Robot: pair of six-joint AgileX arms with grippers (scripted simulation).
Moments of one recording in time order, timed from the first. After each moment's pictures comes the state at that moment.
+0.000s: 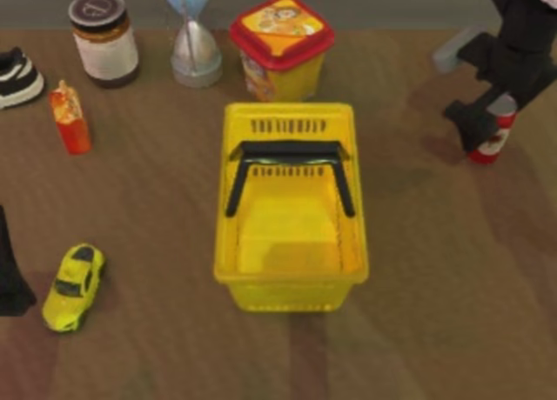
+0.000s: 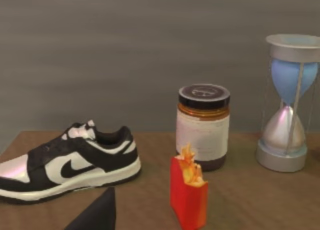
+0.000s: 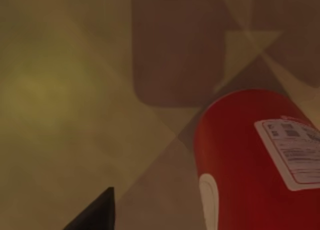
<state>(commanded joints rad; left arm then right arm) 0.00 0.00 0.00 0.00 0.00 0.00 0.12 2.68 2.48 -1.38 0.01 -0.62</state>
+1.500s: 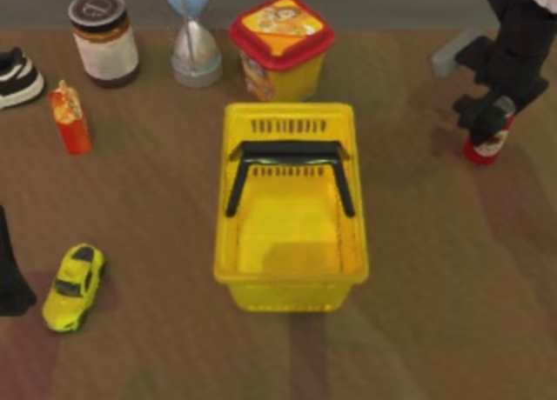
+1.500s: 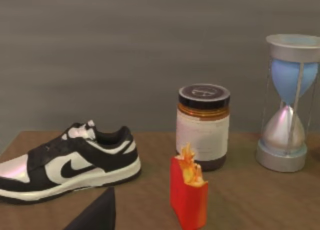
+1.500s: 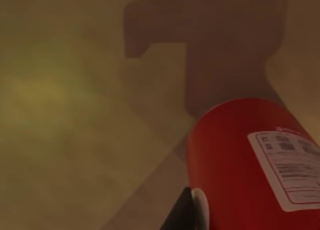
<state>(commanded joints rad) 0.00 0.00 0.00 0.00 0.00 0.00 0.12 2.66 2.43 -1.33 0.01 -0.62</state>
